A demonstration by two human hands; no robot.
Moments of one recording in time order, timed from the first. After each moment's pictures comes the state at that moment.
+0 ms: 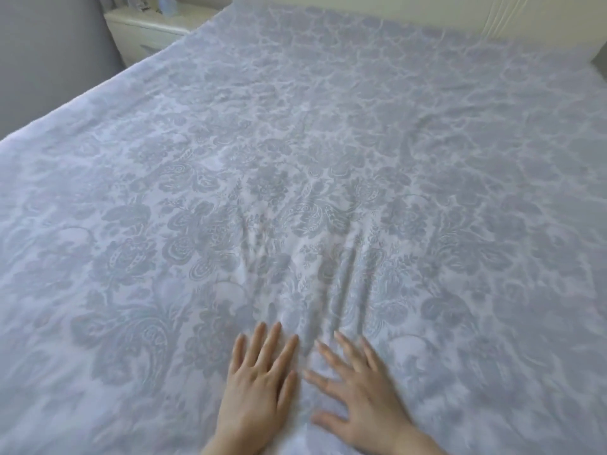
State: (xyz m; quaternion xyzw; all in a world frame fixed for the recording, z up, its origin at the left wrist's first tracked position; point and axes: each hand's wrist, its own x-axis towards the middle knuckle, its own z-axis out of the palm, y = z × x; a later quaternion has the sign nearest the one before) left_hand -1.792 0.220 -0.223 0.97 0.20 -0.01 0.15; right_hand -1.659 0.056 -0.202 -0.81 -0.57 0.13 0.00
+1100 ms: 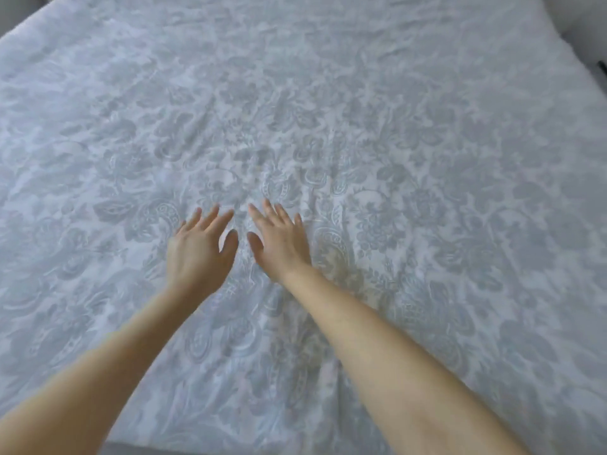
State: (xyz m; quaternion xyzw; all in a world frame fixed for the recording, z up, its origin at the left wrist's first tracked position) left_hand -1.875 0.229 -0.123 0.94 0.27 0.09 0.17; right_hand -1.784 0.129 -0.146 -0.90 -0.38 0.13 0.14
